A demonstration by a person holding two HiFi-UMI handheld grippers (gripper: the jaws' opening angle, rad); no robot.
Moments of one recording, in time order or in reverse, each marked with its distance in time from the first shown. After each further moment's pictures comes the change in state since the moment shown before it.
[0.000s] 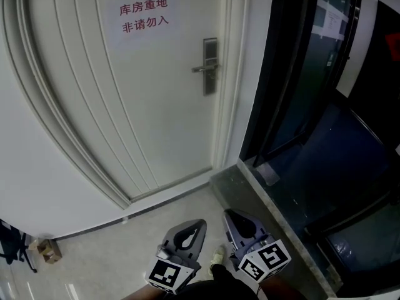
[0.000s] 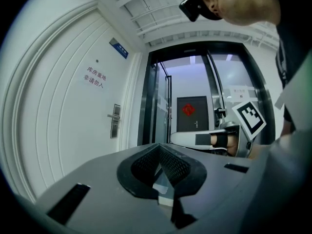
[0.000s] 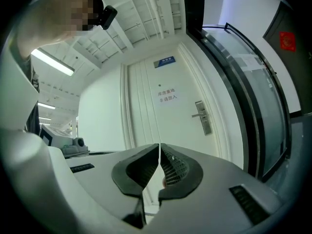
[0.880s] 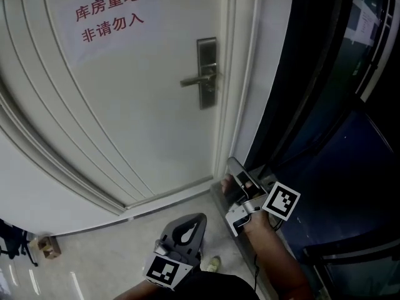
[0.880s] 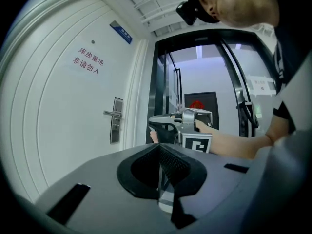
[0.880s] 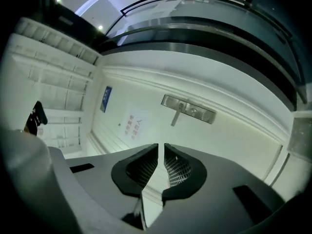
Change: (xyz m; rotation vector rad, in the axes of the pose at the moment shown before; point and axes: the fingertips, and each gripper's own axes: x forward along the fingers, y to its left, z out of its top) left arm 0.197 0.100 0.013 0.005 0.024 0.058; right arm 0.224 -0.249 0.064 0.851 -0.093 0.141
